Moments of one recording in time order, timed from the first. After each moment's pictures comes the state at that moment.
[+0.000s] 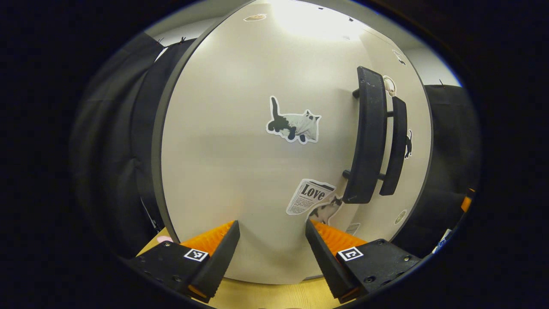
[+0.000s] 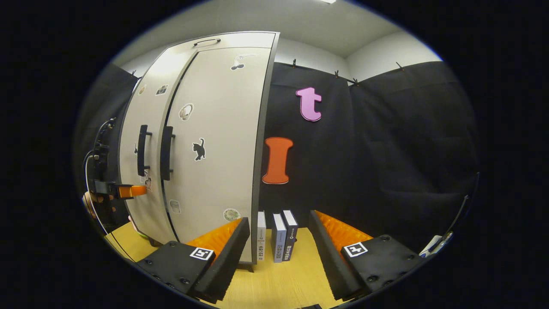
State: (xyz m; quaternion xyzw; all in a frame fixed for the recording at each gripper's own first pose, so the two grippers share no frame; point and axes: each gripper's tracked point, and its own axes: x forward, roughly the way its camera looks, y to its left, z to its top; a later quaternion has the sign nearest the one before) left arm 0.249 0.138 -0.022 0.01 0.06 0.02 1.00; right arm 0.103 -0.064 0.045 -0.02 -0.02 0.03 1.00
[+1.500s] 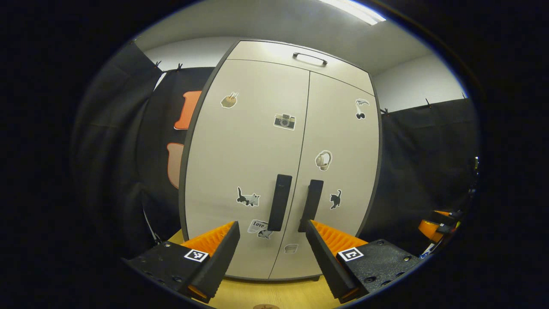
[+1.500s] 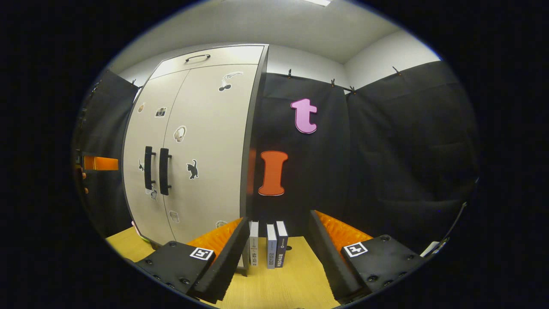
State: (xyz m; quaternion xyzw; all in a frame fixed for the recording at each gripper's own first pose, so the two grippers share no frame) left arm 0.104 0.055 0.122 0.00 -0.02 0.00 1.00; right arm 0.074 -0.111 0.098 -0.02 -0.05 0.05 1.00
